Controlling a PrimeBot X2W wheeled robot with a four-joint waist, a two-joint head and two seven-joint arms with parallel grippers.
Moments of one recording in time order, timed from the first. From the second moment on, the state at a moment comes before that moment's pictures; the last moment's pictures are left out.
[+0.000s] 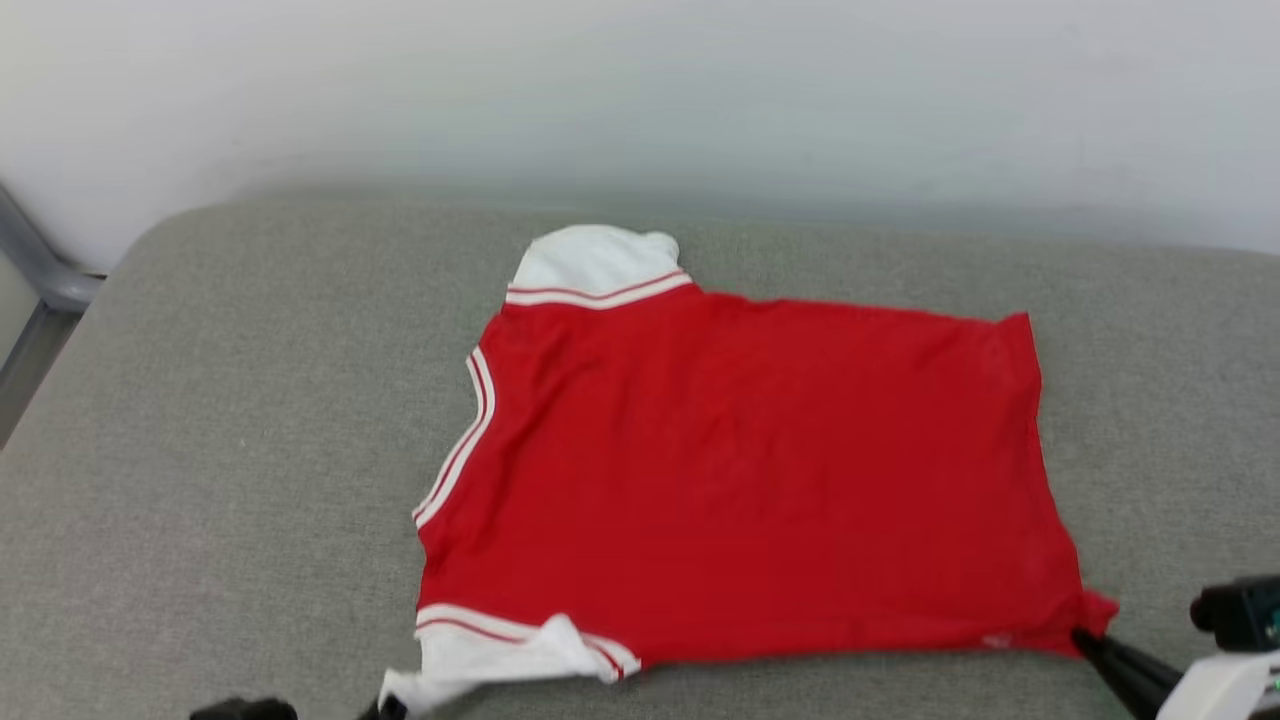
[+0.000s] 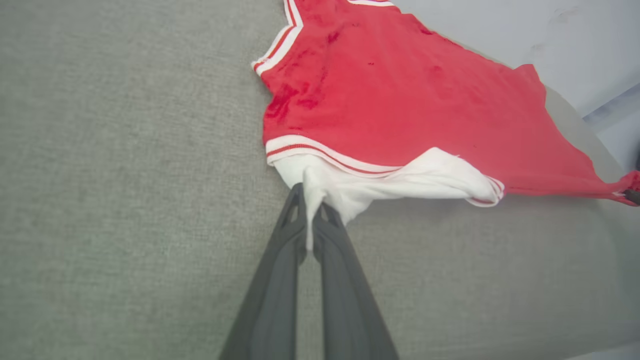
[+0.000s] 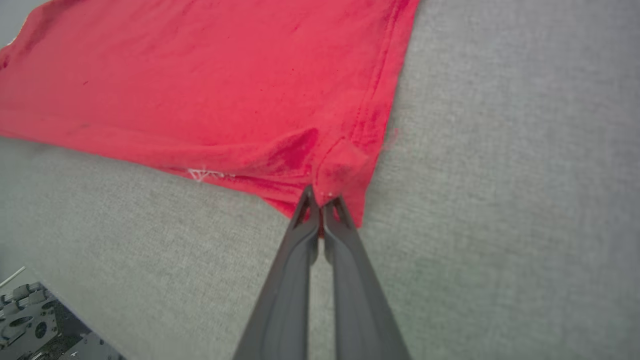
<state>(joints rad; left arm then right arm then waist) 0.18 0.47 -0.36 0.03 -0.78 0.05 -0.10 -0.09 -0.69 0.50 0.31 0.83 0.13 0.05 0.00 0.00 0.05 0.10</state>
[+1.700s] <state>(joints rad) -0.50 0.48 -0.54 0.53 -0.66 -0.12 0.03 -0.21 -0.55 0.27 0.23 0.73 0.13 0.30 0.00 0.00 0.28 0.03</state>
